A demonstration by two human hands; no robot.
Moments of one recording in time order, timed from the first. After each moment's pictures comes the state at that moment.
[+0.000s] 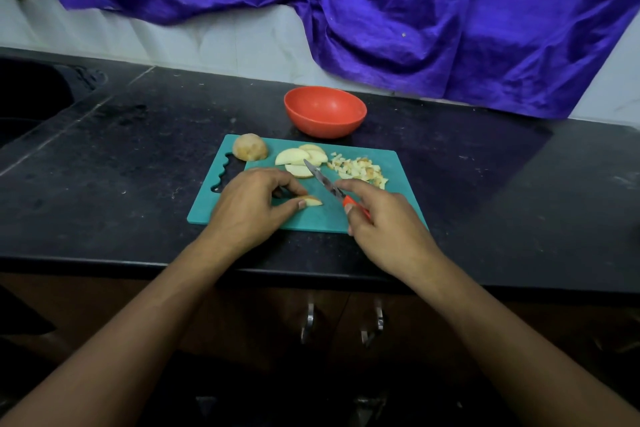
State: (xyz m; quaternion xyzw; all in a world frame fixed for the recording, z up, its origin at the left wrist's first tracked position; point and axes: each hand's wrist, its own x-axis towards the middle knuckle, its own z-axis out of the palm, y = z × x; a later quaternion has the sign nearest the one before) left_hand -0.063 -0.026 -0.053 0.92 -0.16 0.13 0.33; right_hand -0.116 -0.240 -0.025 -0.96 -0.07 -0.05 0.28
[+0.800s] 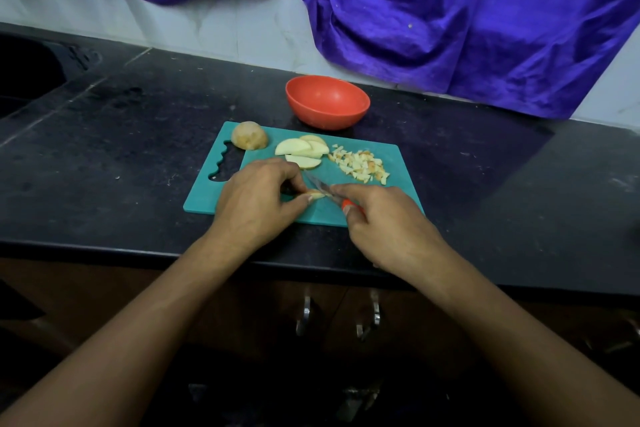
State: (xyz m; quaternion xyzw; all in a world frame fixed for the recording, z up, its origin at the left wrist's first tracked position) left_hand -0.076 -0.040 -0.049 0.93 -0.14 0.16 0.30; right_hand -0.123 -0.231 -0.006 -0.98 -0.07 0.01 0.19
